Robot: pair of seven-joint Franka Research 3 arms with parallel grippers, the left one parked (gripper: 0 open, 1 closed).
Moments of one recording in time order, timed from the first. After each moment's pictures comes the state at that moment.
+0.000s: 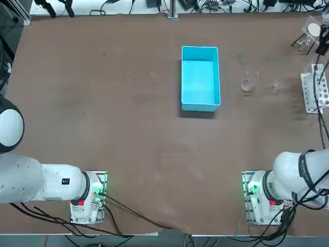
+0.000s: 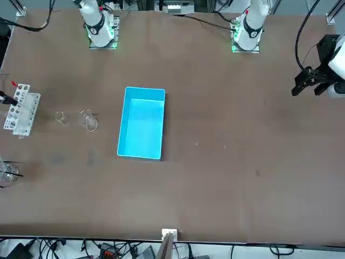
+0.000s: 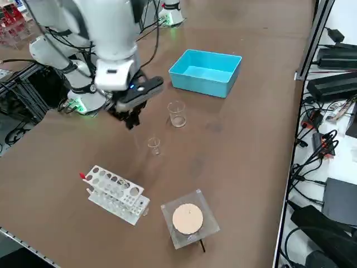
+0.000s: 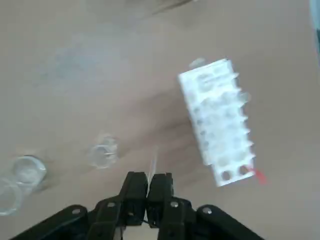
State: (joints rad) arm -0.48 0.18 -0.01 -1.75 -0.09 1.85 -0.07
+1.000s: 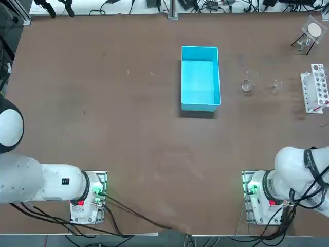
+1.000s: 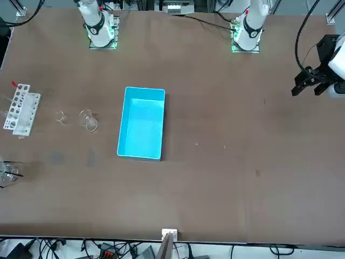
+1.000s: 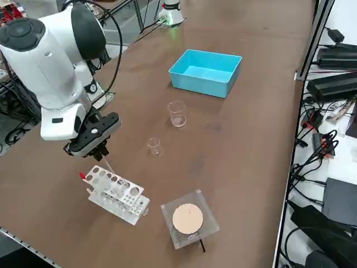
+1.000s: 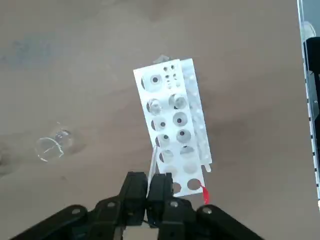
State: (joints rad) arm -0.68 0.27 0.01 -1.71 -0.03 1.87 -0.35
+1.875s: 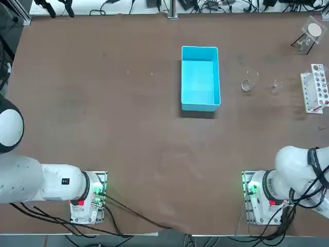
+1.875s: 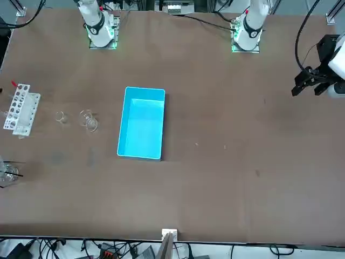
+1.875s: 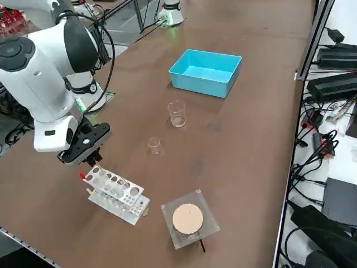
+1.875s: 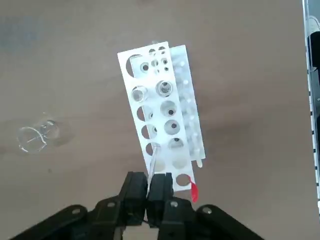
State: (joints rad) arm -0.72 0.26 0.00 -1.77 -0.03 1.92 -0.41
